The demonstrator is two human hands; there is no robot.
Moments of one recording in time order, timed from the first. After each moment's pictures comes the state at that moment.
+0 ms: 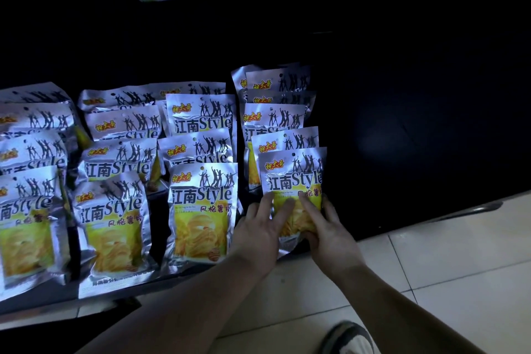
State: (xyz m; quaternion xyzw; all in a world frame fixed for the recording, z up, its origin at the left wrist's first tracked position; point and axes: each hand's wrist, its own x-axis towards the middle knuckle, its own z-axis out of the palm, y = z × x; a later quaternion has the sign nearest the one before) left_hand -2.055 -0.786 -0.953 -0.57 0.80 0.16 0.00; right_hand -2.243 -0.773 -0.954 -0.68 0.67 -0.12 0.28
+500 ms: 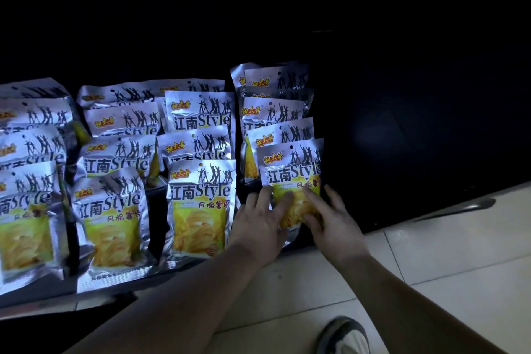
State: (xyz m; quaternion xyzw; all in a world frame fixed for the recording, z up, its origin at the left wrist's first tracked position) left_hand -2.060 -0.793 -0.940 -0.57 0.81 0.14 -0.01; right_hand -2.249 -0.784 -0.937 -0.67 0.69 -0.14 0.26
